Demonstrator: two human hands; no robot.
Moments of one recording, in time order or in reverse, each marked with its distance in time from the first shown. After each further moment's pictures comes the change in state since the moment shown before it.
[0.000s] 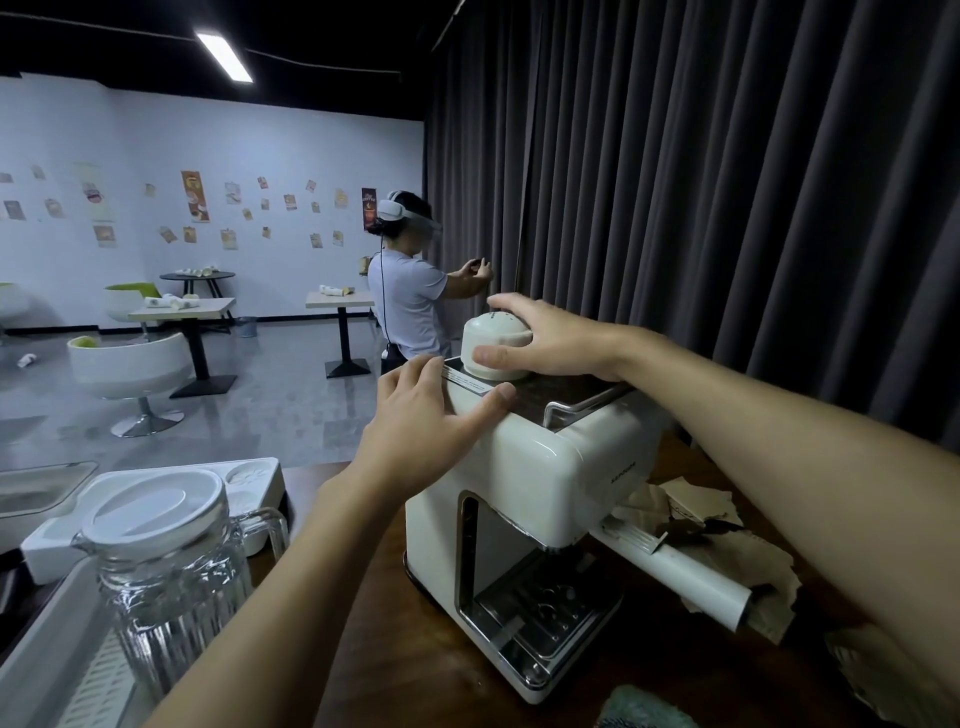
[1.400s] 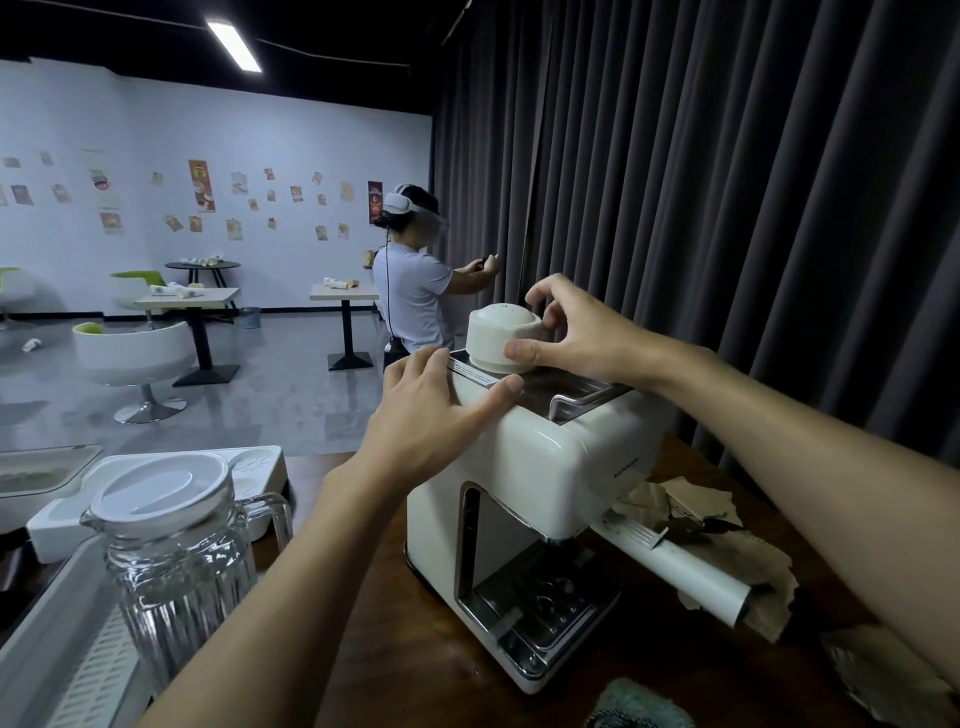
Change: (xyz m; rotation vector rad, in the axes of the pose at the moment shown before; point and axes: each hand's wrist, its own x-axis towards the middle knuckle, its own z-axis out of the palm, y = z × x) left_hand -0.004 0.007 -0.006 -0.018 -0.007 -0.013; right_hand -0.020 0.014 -0.005 -0.033 0.172 -0.101
